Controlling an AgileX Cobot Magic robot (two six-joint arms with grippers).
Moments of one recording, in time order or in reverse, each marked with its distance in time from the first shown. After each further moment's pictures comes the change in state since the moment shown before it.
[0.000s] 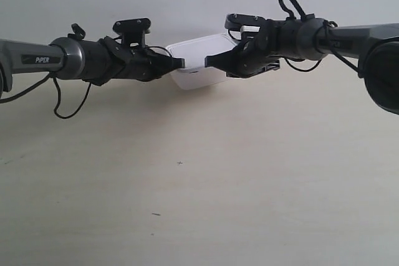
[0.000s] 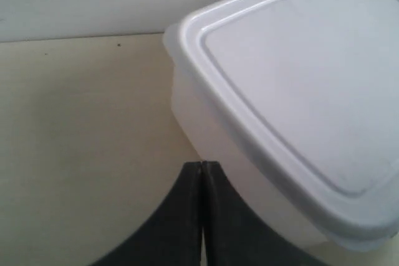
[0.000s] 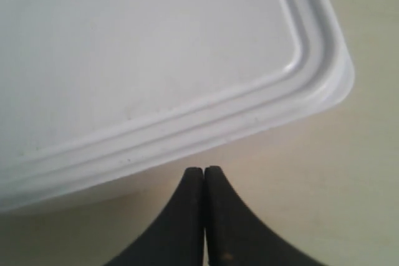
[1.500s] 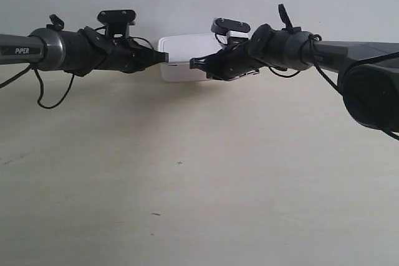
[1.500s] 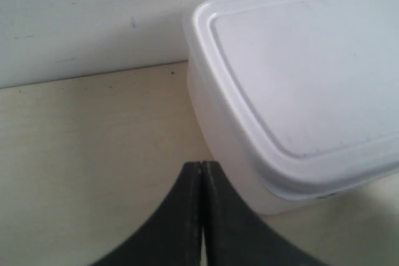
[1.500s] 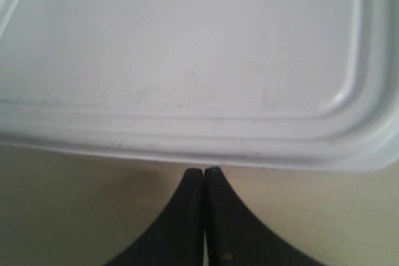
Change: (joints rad) left arm 0.064 -0.024 -0.002 0.008 0.025 0.101; right arm 0.005 0.113 -0.149 0.411 0.014 -0.367
